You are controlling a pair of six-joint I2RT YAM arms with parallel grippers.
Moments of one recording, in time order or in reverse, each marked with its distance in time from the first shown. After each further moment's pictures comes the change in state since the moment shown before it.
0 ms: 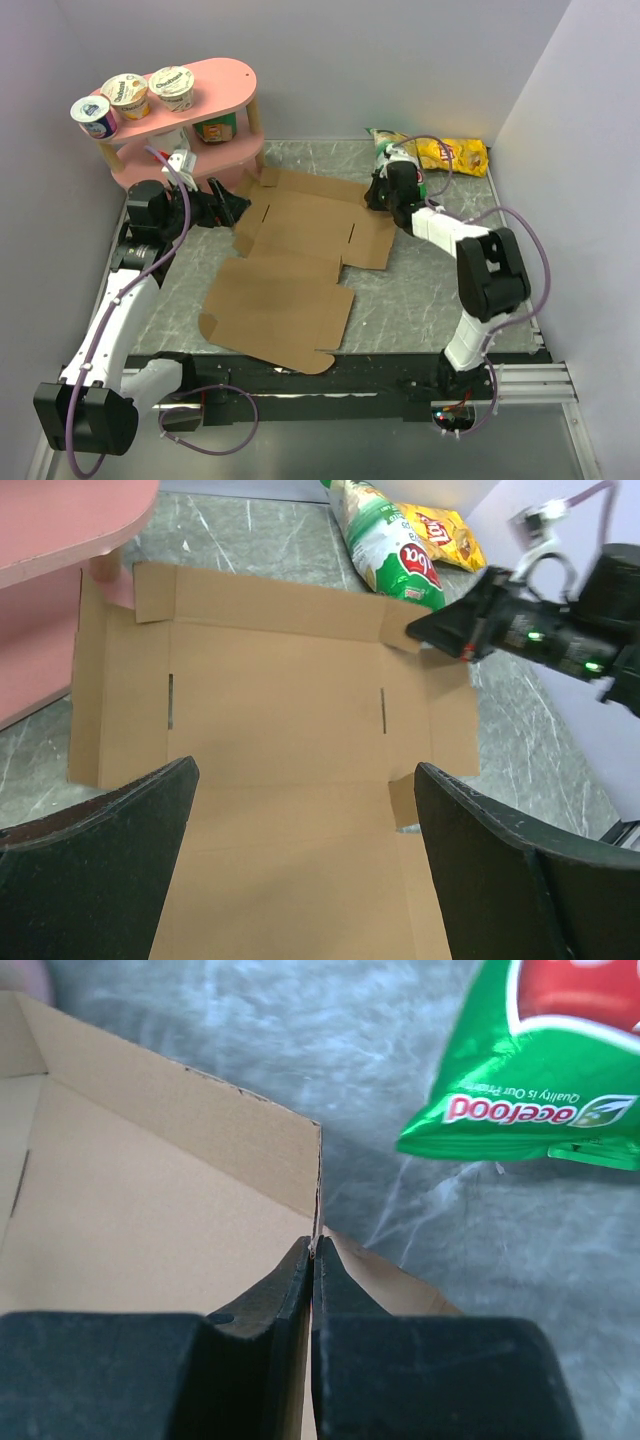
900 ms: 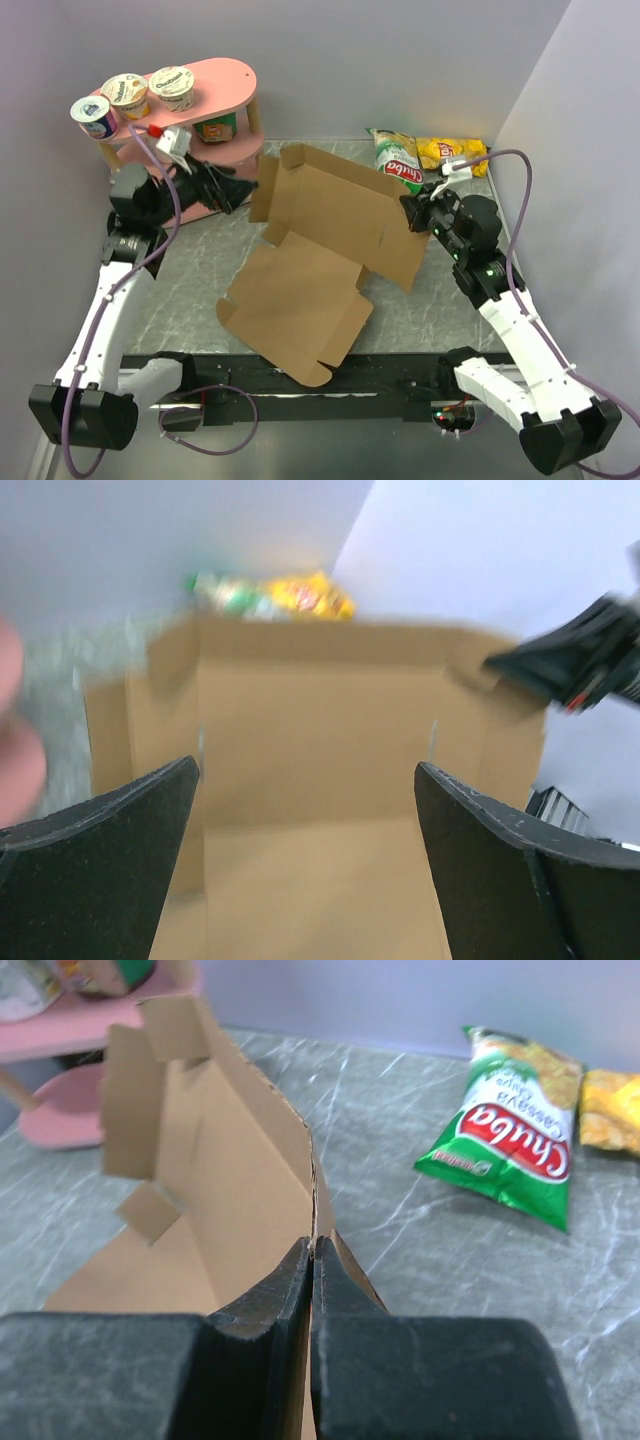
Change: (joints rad) left arm -0.008 0.019 0.124 0.142 0.230 -0.047; right arm 0.026 -0.908 -0.229 -0.265 -0.039 -0.195
